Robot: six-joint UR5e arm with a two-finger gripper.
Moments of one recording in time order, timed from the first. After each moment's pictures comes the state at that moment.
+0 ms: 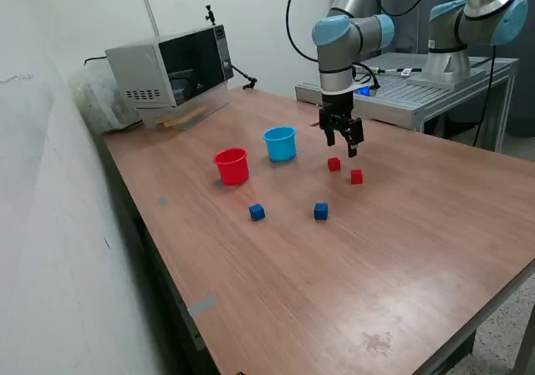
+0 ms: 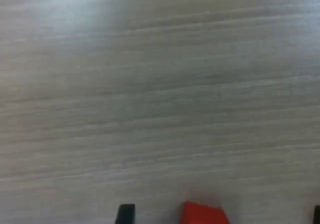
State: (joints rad) arm -0.07 -1.03 1.90 -2.44 -1.57 3.19
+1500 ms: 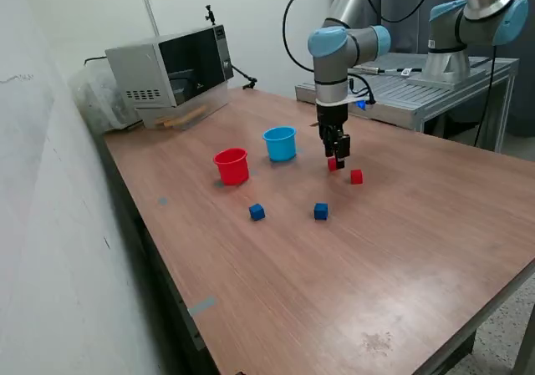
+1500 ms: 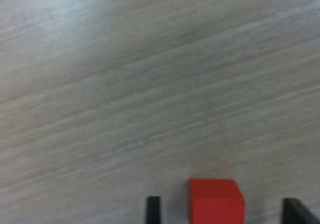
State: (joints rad) arm -0.06 -0.97 1.84 -2.46 -1.62 3.42
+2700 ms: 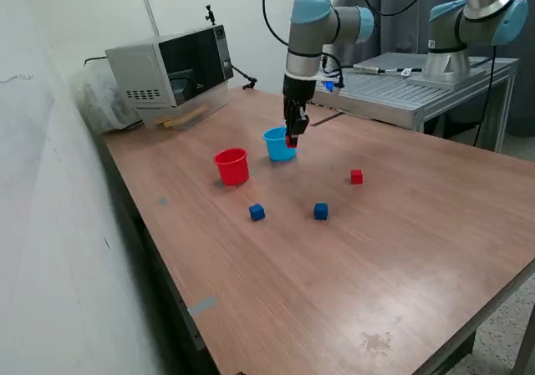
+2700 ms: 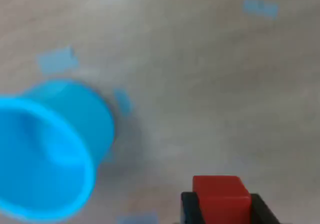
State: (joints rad) arm -0.07 -0.99 1.66 -2.45 -1.80 3.41
